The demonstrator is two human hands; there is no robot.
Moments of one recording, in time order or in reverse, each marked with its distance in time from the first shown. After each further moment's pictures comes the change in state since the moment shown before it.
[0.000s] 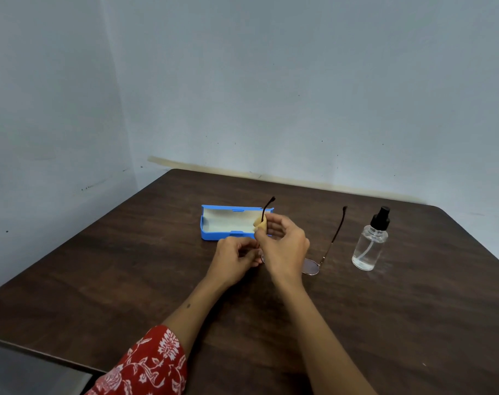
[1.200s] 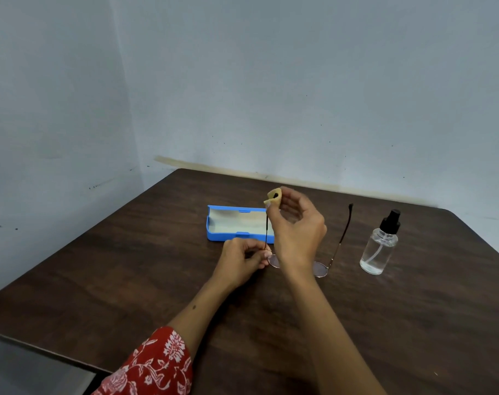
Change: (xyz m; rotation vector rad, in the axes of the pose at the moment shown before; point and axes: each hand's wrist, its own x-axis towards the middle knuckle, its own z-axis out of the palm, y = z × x) left_hand 0.004 -0.003 0.001 -0.049 0.002 -0.041; right_hand 0.012 -0.033 0.000 0.212 0.093 -0.099
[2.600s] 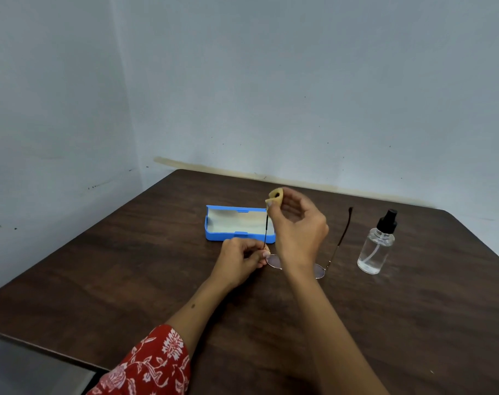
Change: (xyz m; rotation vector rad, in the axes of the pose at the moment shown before) left_hand -0.001 -0.001 0.002 0.061 0.010 0.043; right_hand -0.001 -0.002 -0.005 0.032 0.033 -0.006
